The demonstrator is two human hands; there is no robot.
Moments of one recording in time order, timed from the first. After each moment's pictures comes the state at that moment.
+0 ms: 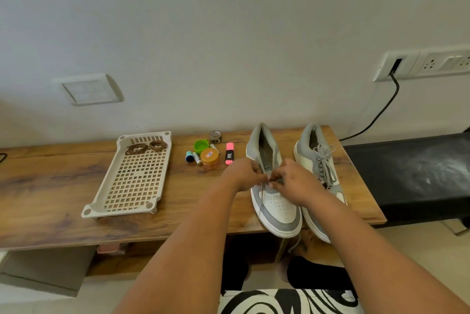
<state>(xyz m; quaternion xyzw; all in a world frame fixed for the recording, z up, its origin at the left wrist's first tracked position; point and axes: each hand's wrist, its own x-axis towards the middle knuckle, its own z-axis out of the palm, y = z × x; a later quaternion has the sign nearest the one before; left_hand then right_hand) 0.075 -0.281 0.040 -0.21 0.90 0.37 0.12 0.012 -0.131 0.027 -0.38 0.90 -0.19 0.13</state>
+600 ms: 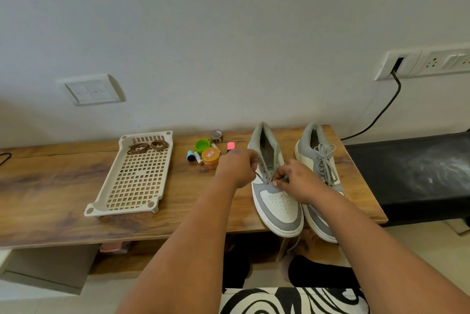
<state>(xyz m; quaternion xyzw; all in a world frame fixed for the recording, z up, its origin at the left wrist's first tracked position) 0.081 -0.287 0.052 -0.16 0.96 0.22 0.00 0.006 -0.125 0.028 -0.36 0.88 -0.23 0.18</state>
